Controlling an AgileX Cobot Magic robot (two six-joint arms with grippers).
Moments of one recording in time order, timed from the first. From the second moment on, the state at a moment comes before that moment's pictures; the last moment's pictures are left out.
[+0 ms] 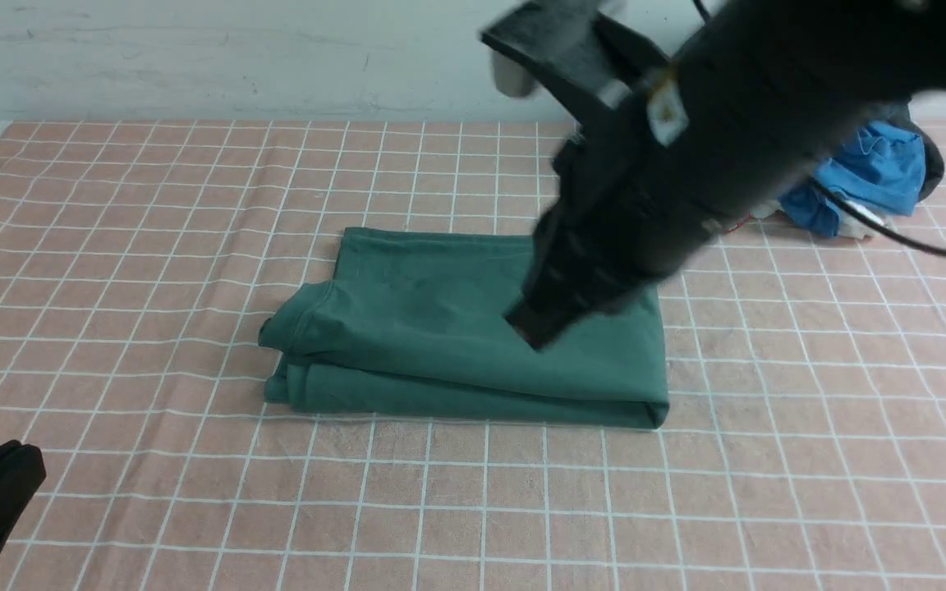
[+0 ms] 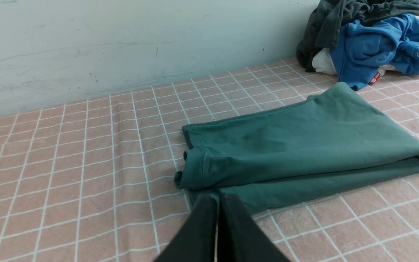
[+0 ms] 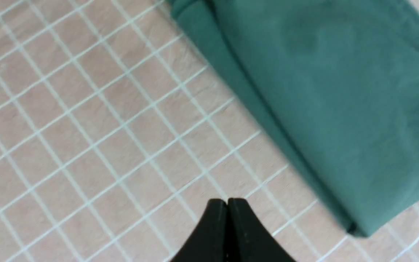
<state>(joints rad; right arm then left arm) 0.76 1.48 -1.45 0.06 1.10 -0.09 -0.21 0.23 -0.27 -0.30 0.28 0.36</state>
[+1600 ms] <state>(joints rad) -0.05 -0.01 0.02 0.11 0.36 -0.01 -0.22 0.25 -0.26 -0.33 0.29 0.36</state>
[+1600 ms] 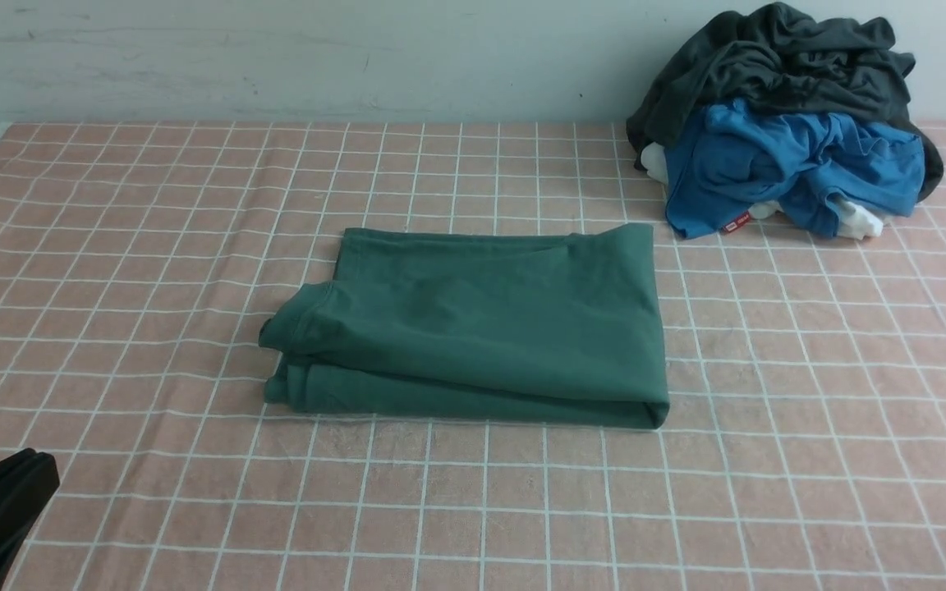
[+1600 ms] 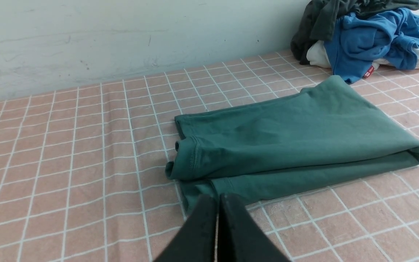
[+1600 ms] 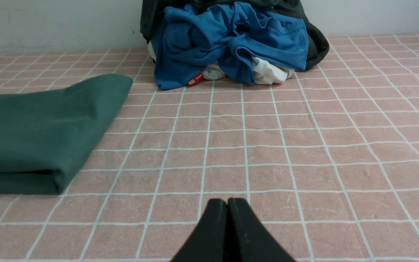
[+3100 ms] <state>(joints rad) -0.05 -0.01 0.02 0.11 0.36 -0.02 -0.11 -0.01 0.02 -0.11 0.36 0.22</state>
